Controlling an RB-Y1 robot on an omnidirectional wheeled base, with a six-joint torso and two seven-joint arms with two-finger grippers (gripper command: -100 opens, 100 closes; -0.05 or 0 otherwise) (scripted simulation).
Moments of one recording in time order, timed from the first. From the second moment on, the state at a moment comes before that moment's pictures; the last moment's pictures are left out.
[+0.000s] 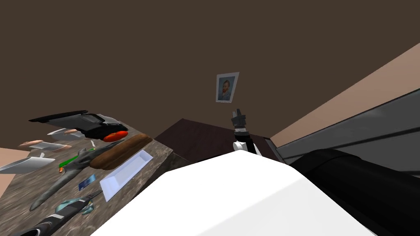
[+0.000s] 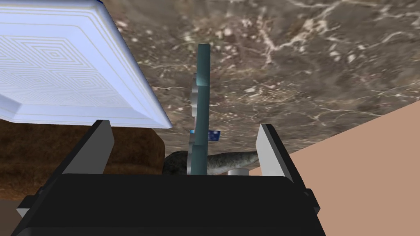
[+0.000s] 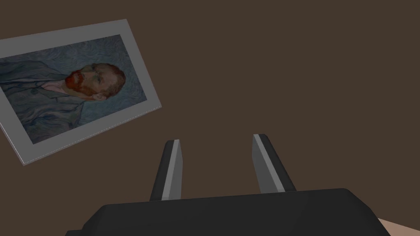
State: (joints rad) left arm 1.04 1.58 -0.03 -1.46 0.31 0.13 0.35; right arm 0.50 0.02 0.02 -2.33 0.01 -0.40 -0.05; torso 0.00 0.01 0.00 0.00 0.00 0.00
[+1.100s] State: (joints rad) left arm 1.07 1.62 0.04 -1.57 0.27 0.15 0.33; right arm 0.50 0.02 0.02 -2.33 0.01 -0.40 -0.05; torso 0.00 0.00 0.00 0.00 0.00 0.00
